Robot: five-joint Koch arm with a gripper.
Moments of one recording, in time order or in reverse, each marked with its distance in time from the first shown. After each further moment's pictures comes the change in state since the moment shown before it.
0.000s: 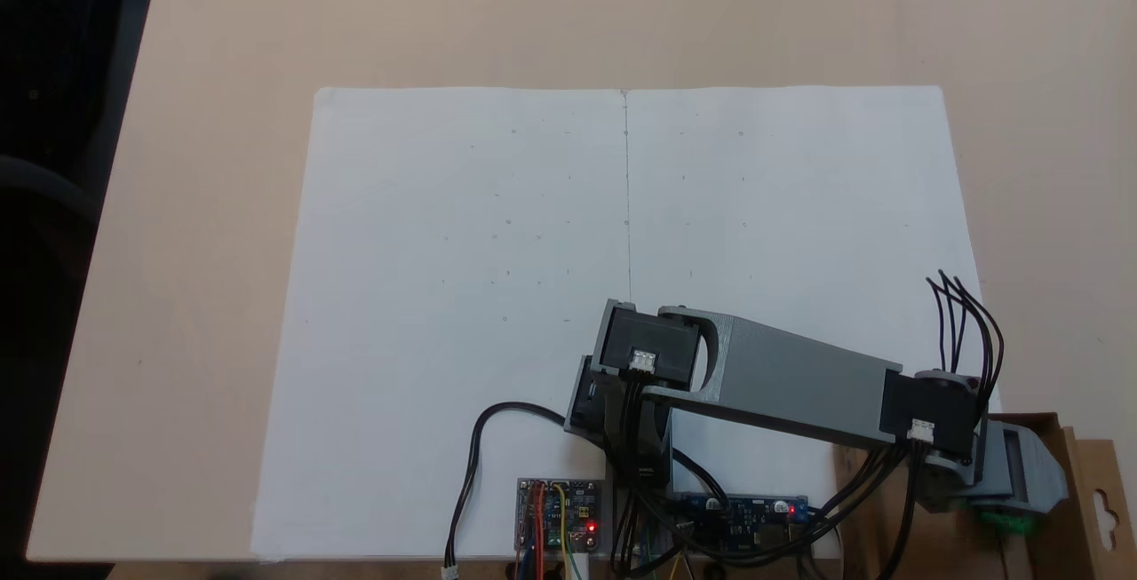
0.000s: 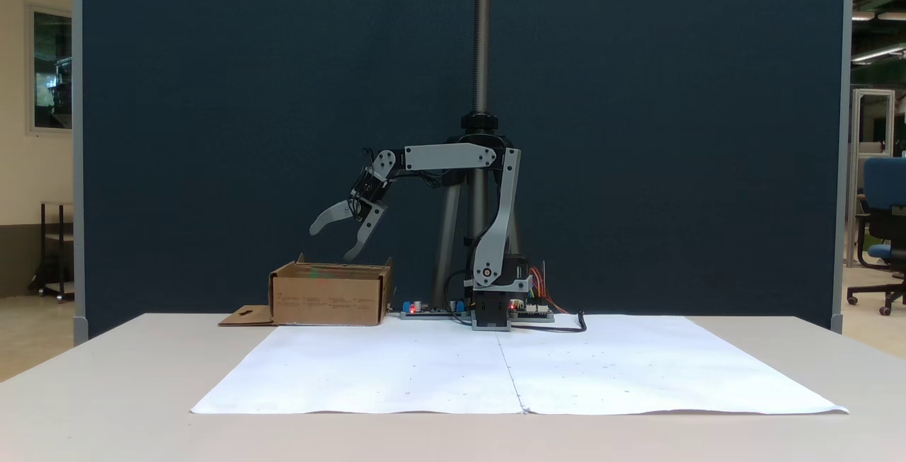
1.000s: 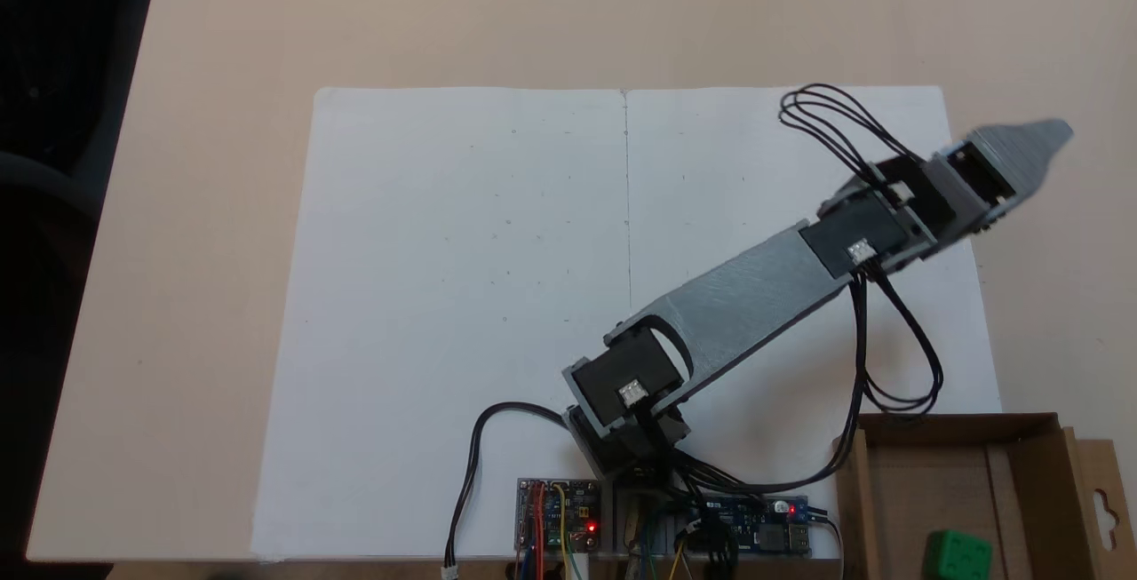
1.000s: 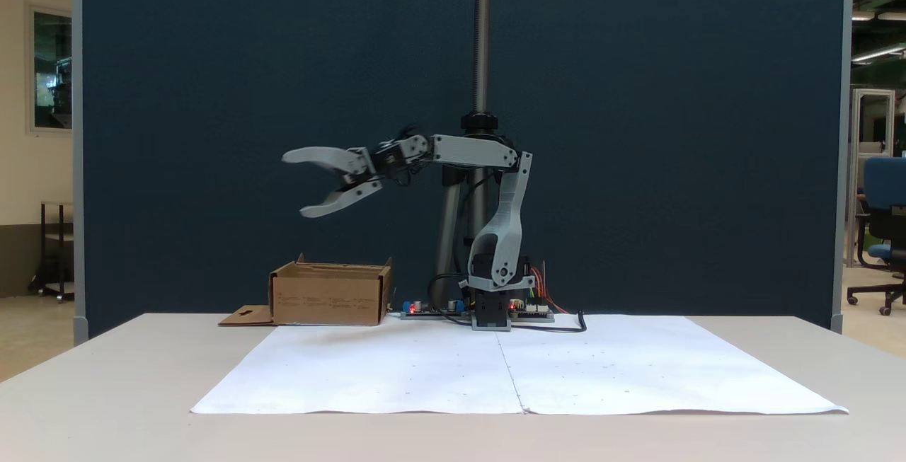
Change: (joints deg) arm -48.7 5.4 0.0 -27.2 10.2
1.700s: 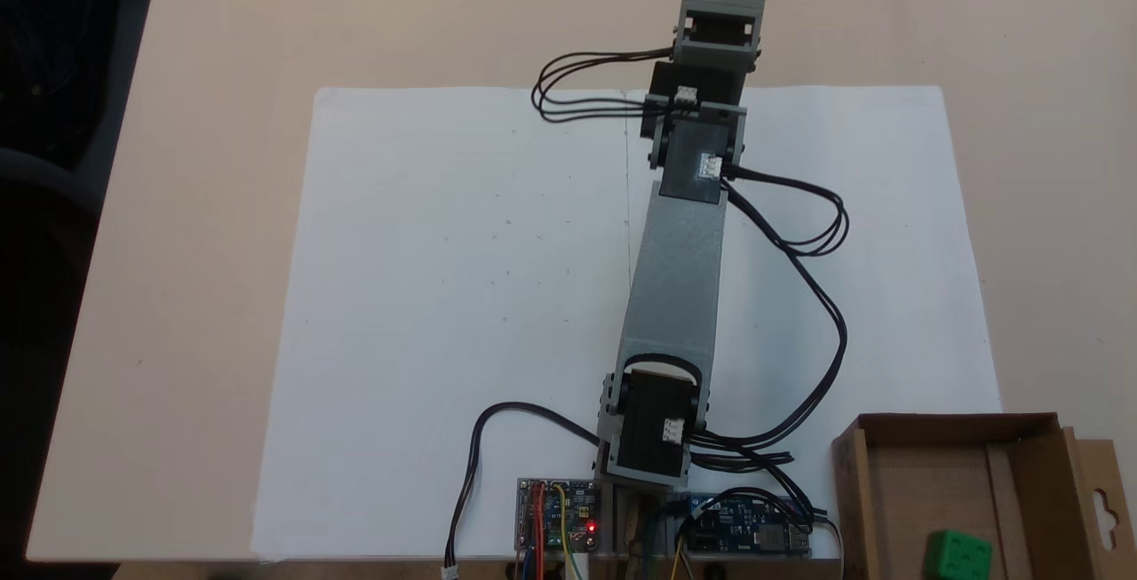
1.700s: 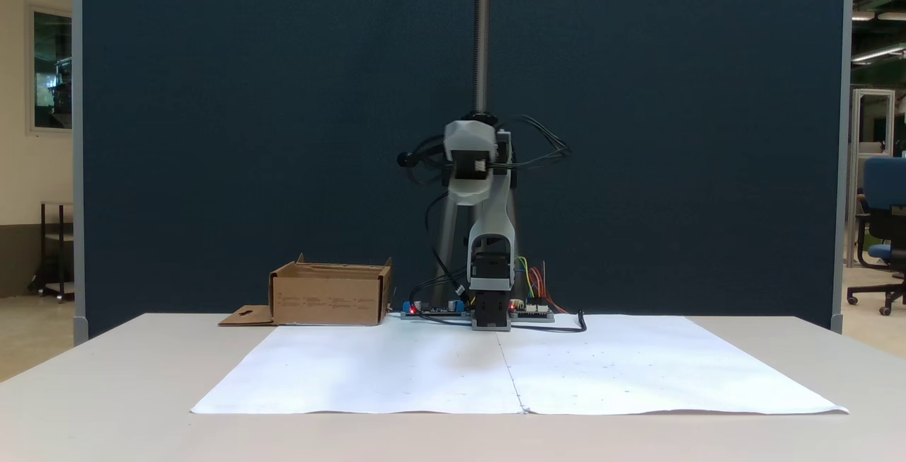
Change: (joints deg) arm -46.5 4.7 5.2 -6.7 0.1
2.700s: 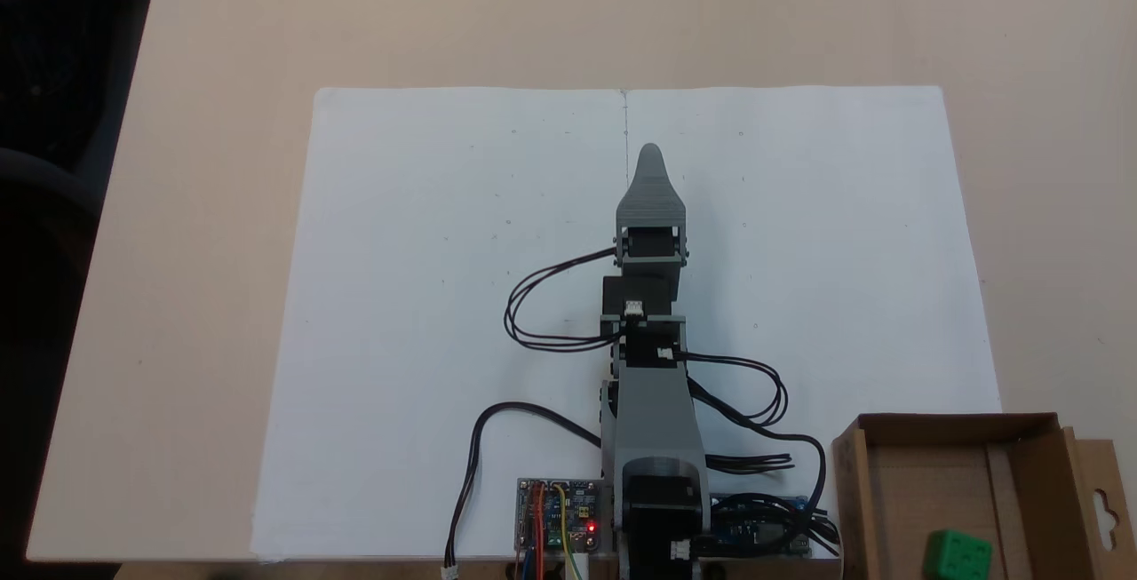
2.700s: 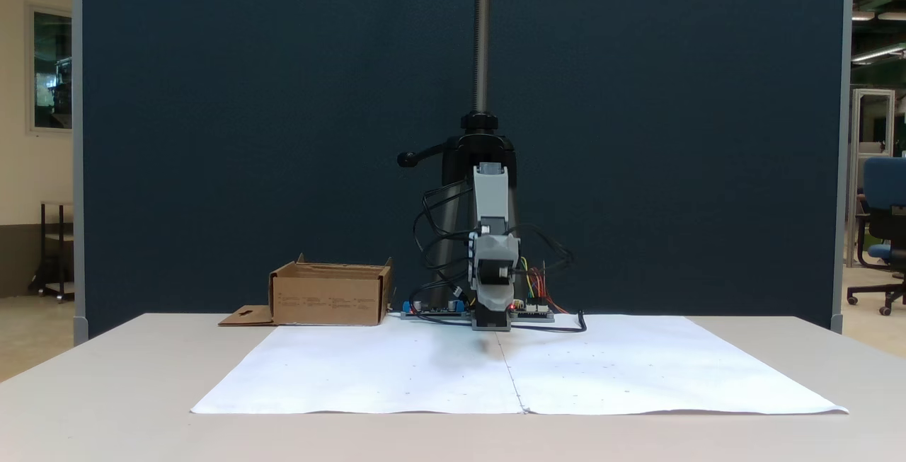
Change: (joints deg) arm -7.9 22.1 70.8 -53.5 -0.1
